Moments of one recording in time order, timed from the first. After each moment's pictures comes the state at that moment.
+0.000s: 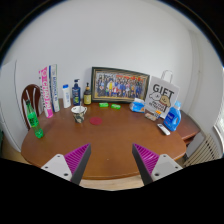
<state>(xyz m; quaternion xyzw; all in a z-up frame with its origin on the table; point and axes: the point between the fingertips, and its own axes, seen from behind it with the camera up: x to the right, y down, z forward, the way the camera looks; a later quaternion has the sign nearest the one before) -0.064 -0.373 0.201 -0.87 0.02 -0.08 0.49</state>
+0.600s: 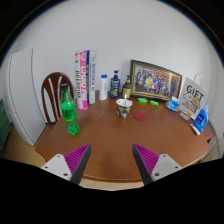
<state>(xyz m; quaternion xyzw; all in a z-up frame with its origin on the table) -0.286 -0.345 0.140 -0.88 -0.06 -0.01 0.46</state>
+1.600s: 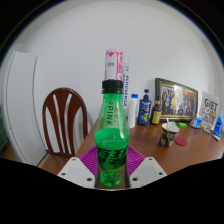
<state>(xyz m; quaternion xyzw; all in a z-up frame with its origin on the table) -0.502 -0.145 0.093 -0.80 -0.05 0.01 0.60</state>
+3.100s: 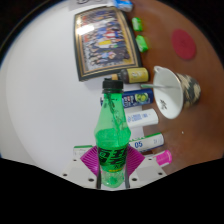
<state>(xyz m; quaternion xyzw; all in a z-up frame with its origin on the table) -0.366 0.024 0.216 -0.55 0.44 0.63 0.34</state>
